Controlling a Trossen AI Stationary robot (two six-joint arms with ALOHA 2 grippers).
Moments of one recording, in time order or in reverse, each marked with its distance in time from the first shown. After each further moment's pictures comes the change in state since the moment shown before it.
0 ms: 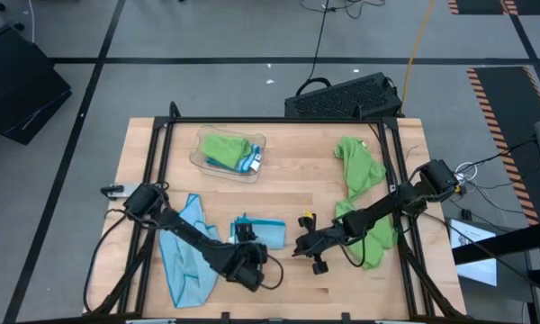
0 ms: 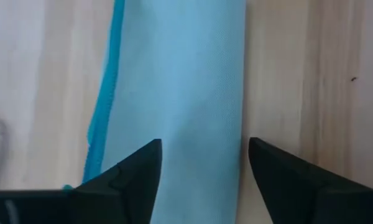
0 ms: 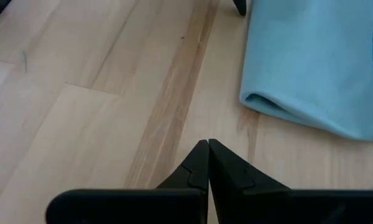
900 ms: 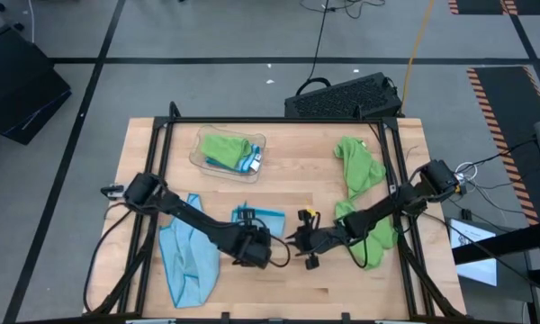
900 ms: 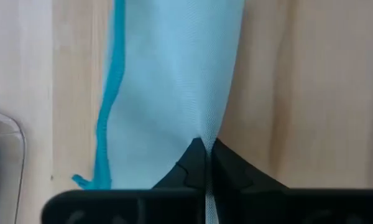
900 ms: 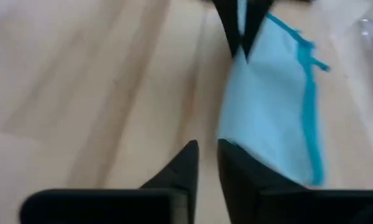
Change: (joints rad) left arm 0.118 -0.075 -0.007 -0.040 0.118 0.139; right arm 0.018 0.000 -0.021 0.135 0.295 -0.124
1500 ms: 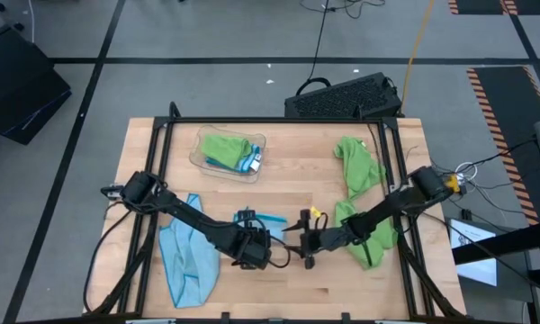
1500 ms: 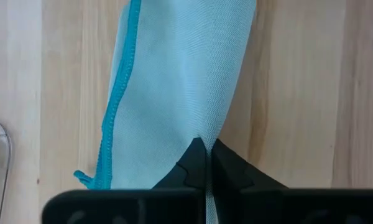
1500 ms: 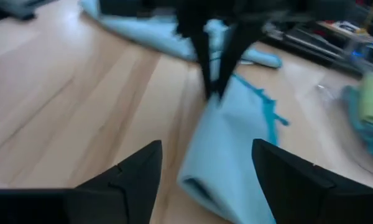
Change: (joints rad) left arm -0.001 -0.020 0.002 0.019 0.037 -0.011; right arm 0.006 0.138 -0.123 0.568 0.049 -0.170
